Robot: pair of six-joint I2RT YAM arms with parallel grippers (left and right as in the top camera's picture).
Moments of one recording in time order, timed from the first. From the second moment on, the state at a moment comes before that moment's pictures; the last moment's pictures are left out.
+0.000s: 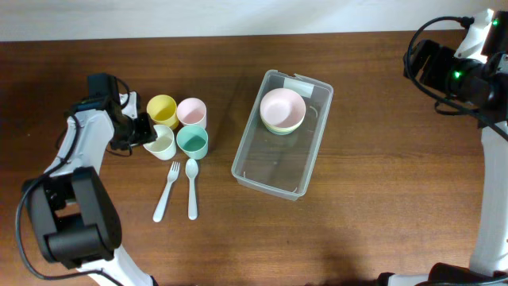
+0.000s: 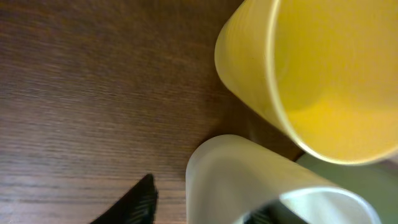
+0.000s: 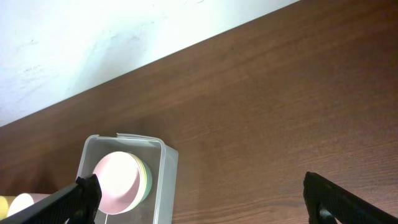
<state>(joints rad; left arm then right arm) 0.18 1.93 1.38 -0.78 0.19 -0.05 -0.22 1.55 1.80 -1.03 -0.20 0.22</state>
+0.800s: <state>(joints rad) 0.11 1.69 1.61 -1.07 0.30 -0.04 -0.22 1.55 1.80 -1.03 -0.20 0.22</state>
